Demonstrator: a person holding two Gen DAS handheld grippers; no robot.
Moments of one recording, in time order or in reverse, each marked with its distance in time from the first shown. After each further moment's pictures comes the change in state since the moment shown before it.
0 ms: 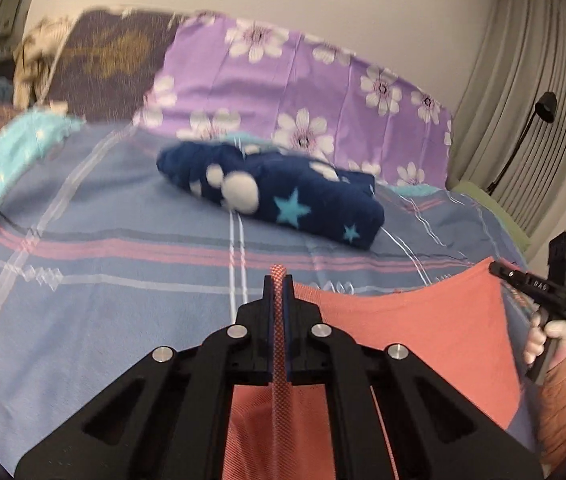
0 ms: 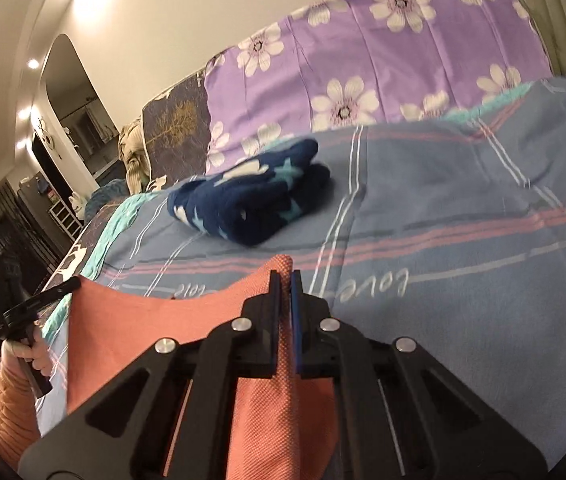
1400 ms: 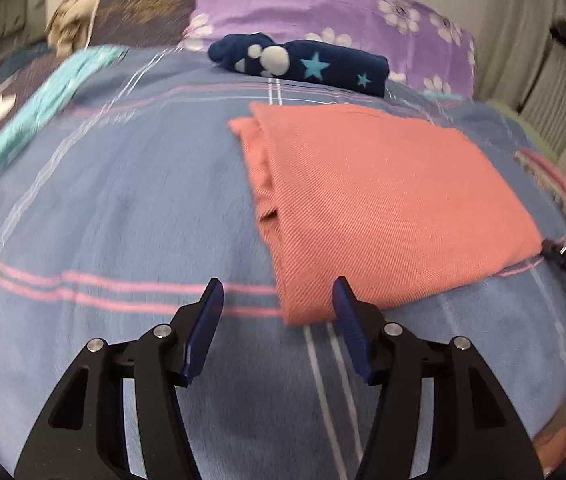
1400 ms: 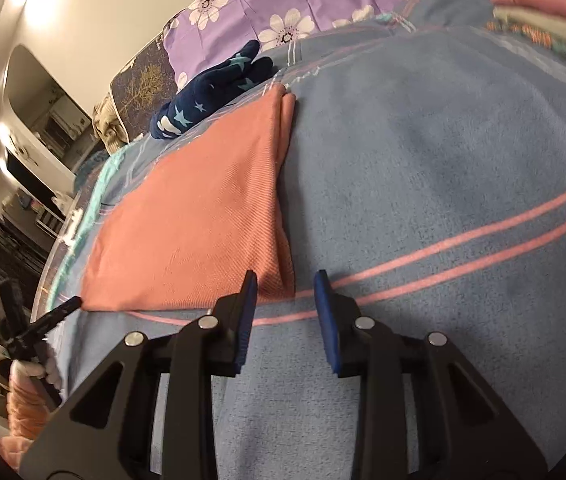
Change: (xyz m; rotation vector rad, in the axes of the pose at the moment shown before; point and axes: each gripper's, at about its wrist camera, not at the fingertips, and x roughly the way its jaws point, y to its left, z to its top) left arm -0.101 -0.017 -0.179 0.007 0.237 0.158; right arm -0.121 0.002 -0.185 0.169 0.163 -0.089
